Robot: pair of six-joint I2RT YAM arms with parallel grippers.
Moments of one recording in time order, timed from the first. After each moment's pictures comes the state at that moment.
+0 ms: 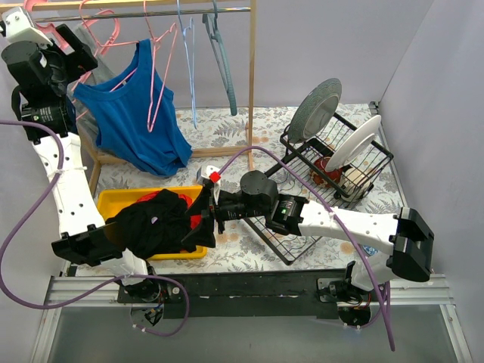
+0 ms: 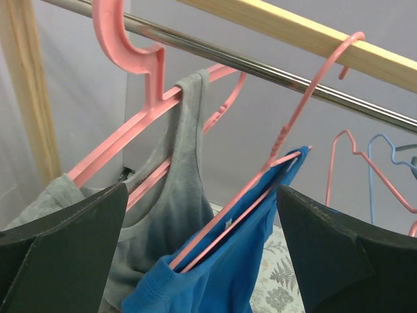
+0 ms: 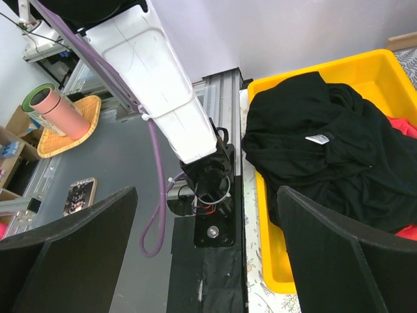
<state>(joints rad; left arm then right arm) 0.30 1.57 2.14 -0.53 0.05 -0.27 1.22 1.45 1.13 0.26 -0.49 0.31</state>
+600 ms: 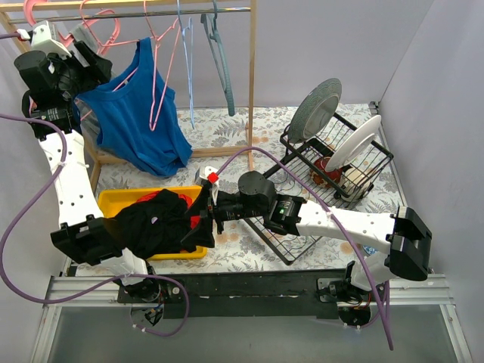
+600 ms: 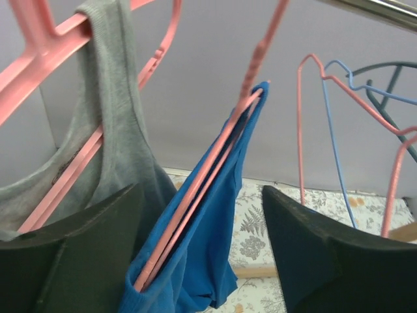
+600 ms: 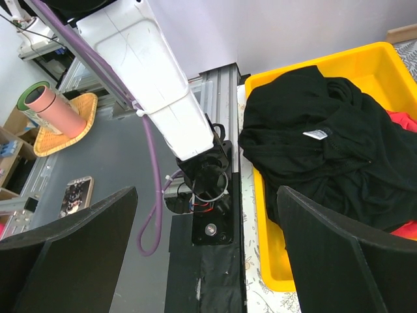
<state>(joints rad) 0.34 1.59 1.97 -0.43 0.38 -0.28 1.22 1.47 1.13 0.25 -0.49 0.31</state>
